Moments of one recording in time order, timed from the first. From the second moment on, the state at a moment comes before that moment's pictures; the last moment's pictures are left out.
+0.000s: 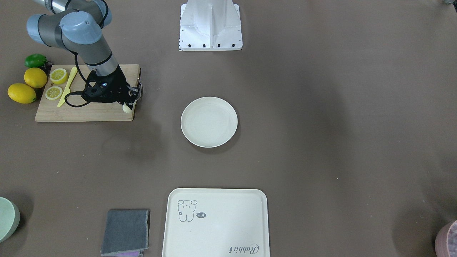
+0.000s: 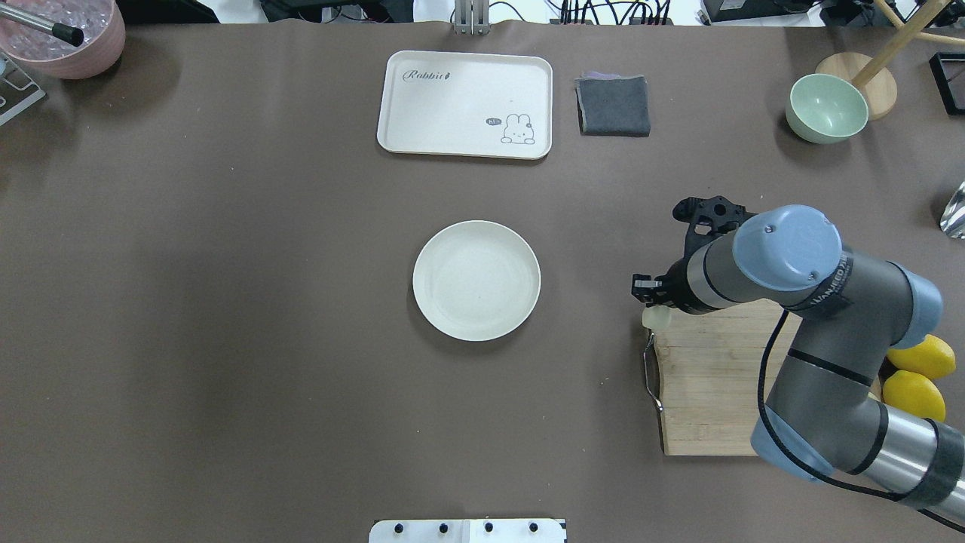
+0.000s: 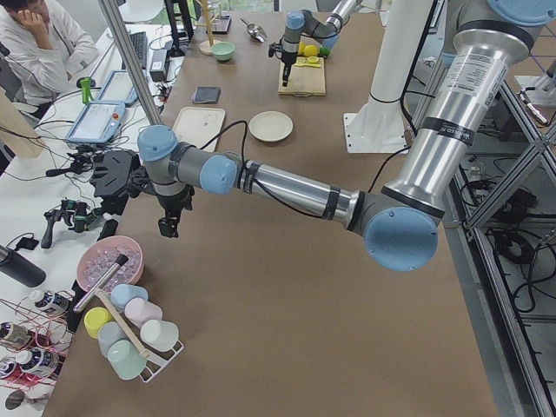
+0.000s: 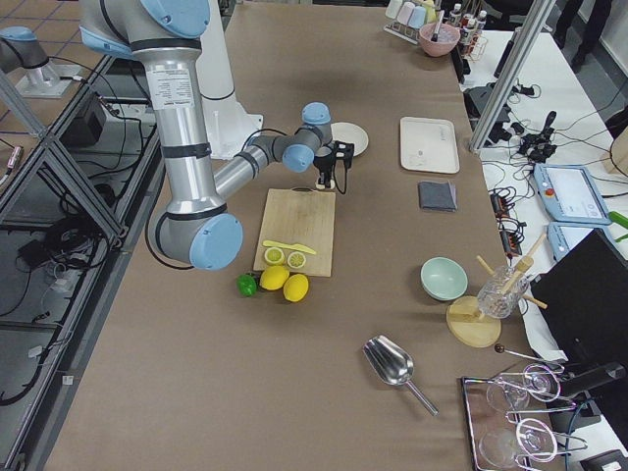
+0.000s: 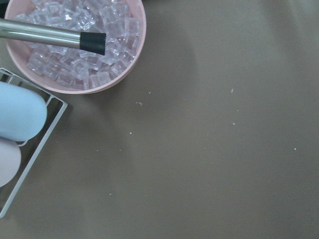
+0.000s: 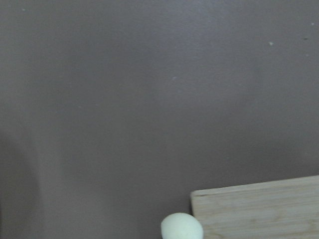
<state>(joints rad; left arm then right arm) -1.50 -1.88 -1.47 -1.54 -2.34 0.07 0.57 -1.32 1.89 -1.32 1.85 1.34</state>
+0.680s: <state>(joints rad) -1.53 -1.79 -1.42 -1.54 -2.34 0.14 0.51 -0.89 1.67 -1.50 1.78 1.50</state>
